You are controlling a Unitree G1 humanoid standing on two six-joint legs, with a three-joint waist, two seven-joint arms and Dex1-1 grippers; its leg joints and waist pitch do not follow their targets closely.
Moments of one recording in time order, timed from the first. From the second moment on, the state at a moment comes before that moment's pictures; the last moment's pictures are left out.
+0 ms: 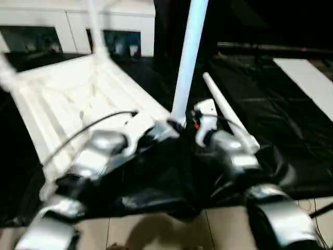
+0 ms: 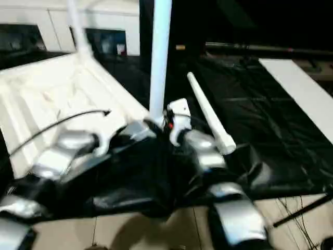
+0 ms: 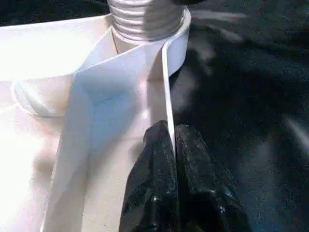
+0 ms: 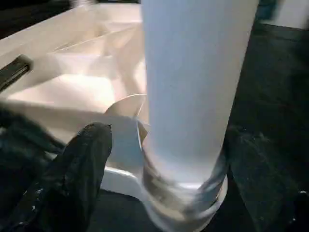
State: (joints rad) left arm -0.55 0.41 -0.25 0.44 0.06 0.28 -0.96; right arm -0.71 -0.14 0.05 0.93 0.14 -0.08 0.82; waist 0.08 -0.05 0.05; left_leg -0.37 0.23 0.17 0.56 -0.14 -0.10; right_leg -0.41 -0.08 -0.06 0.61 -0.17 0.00
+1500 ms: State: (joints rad) left arm -0.66 0.21 -0.27 0.57 0.09 0.40 -0.73; right arm -0.81 0.02 -0.05 1.11 0.13 -0.04 0.13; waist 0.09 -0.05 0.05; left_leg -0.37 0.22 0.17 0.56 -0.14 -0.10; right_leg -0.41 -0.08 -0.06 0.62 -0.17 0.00
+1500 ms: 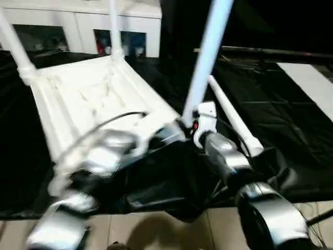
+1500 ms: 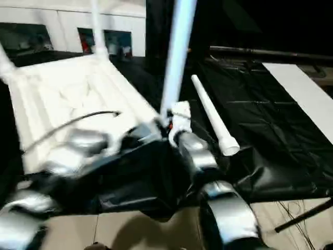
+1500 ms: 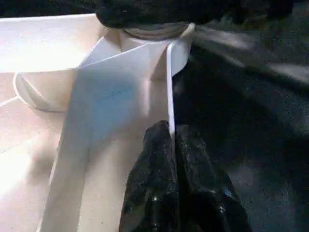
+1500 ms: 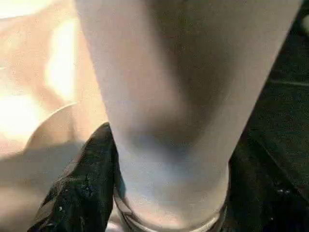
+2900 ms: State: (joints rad) left arm -0.54 0.51 -0.30 0.44 -0.01 0.17 -1.20; right arm -0.67 -0.28 0.15 0.87 0.11 -0.04 1.17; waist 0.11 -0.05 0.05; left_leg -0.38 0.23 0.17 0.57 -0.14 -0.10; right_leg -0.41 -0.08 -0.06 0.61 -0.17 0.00
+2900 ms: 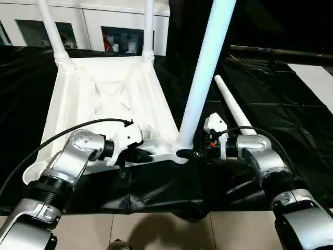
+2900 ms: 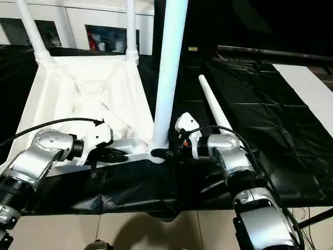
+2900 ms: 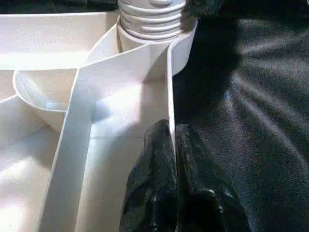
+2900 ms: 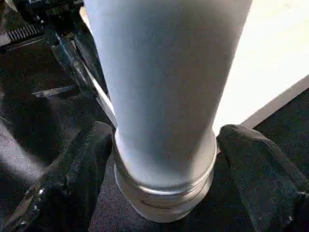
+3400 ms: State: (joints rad) left arm -0.54 0.52 -0.30 0.44 -0.01 0.15 -1.21; right arm -0.67 -0.27 0.16 0.87 0.11 -0.03 1.18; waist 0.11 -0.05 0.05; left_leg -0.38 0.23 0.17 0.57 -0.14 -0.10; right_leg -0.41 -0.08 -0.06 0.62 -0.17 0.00
